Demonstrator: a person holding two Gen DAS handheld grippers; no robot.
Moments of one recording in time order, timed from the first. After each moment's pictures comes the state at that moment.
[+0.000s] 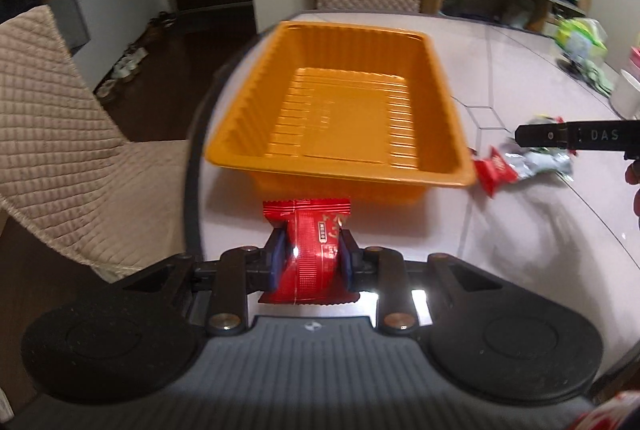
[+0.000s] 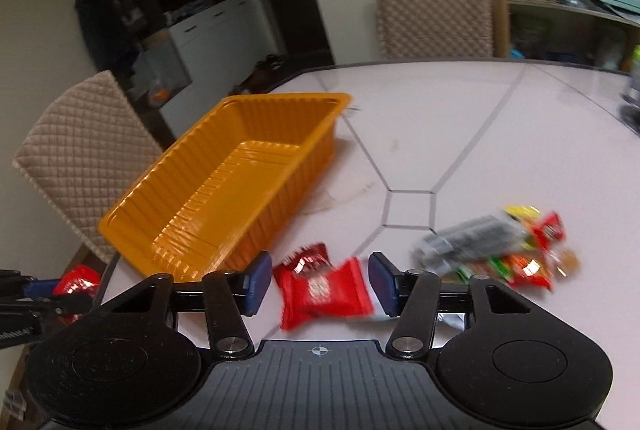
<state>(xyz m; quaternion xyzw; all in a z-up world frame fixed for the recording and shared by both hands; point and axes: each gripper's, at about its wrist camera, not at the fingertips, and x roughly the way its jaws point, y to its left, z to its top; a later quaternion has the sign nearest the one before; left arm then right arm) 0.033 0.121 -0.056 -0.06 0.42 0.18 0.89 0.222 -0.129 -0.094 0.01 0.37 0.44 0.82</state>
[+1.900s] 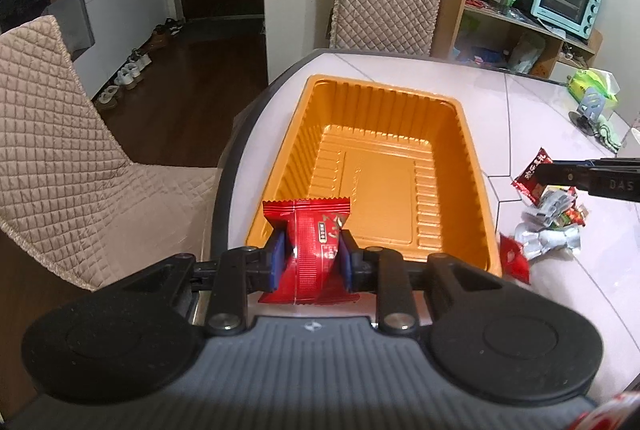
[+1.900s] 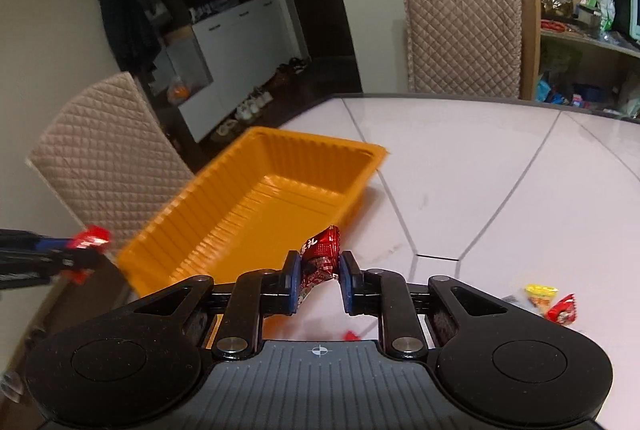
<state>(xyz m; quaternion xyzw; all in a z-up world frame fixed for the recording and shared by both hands) 0.074 0.173 -0.017 -0.09 0.40 0.18 0.90 0.239 -0.097 -0.045 -0.01 0.35 0.46 0.81</state>
